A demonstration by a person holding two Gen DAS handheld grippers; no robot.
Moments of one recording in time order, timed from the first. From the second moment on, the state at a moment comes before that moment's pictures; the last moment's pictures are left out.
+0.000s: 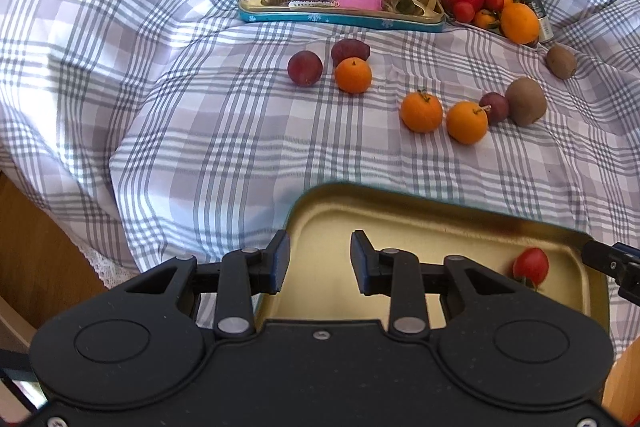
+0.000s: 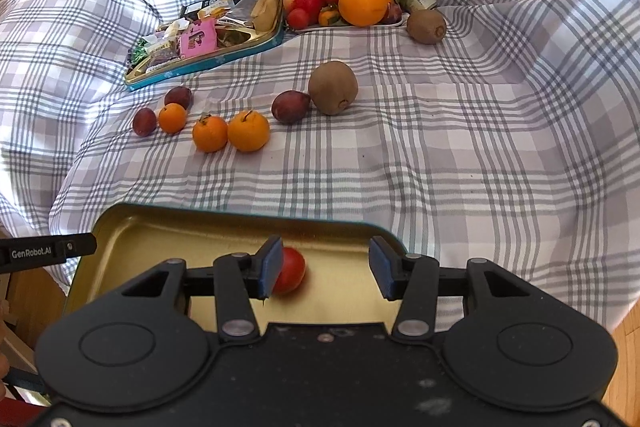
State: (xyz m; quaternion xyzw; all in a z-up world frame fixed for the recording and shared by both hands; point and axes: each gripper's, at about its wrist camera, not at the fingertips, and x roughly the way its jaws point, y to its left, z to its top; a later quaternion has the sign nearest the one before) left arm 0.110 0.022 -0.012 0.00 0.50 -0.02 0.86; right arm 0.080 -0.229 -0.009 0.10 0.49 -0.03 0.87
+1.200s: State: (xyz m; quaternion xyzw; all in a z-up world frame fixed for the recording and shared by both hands) left arm 0.262 0.021 -0.032 0.01 0.47 -0.03 0.88; right arm 0.221 -0.235 -0.036 0.08 0.48 -0.04 0.87
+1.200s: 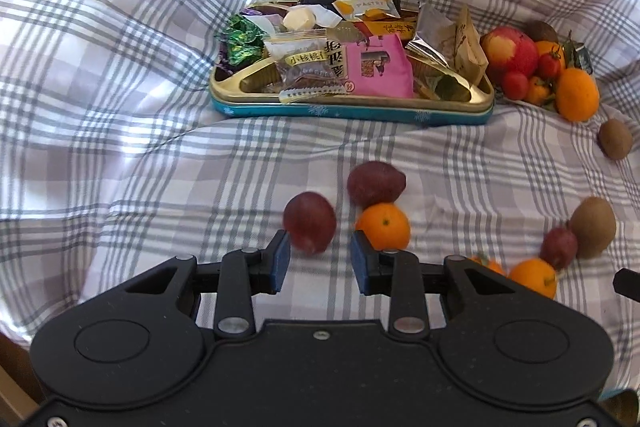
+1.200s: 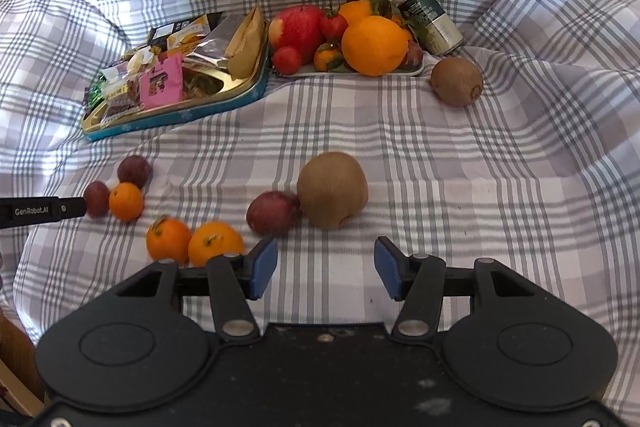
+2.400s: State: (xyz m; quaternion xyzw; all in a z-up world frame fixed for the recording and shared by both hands) left arm 0.308 0.023 -0.077 0.02 0.48 0.00 0.88; right arm 0.284 -0.245 -0.080 0.09 0.47 -0.06 0.88
